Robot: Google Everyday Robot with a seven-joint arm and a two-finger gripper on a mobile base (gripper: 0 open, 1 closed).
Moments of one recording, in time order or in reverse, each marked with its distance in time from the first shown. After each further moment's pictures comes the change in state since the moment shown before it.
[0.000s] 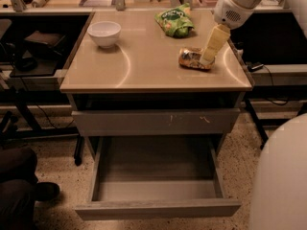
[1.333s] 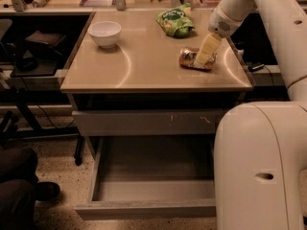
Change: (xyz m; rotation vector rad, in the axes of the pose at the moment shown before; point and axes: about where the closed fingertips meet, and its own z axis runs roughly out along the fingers) arm 0.005 -0.037 0.069 -0.080 -0.064 0.051
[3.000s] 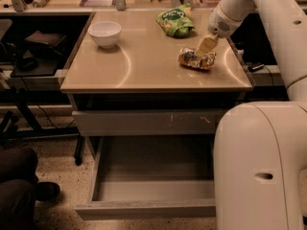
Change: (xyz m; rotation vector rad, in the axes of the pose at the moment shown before) arm 0.000 0.000 0.000 0.000 0.000 0.000
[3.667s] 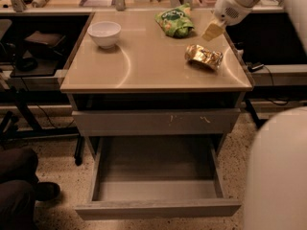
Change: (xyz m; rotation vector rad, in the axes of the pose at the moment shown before) arm -0.020 0.009 -0.058 0.130 -0.031 -0.023
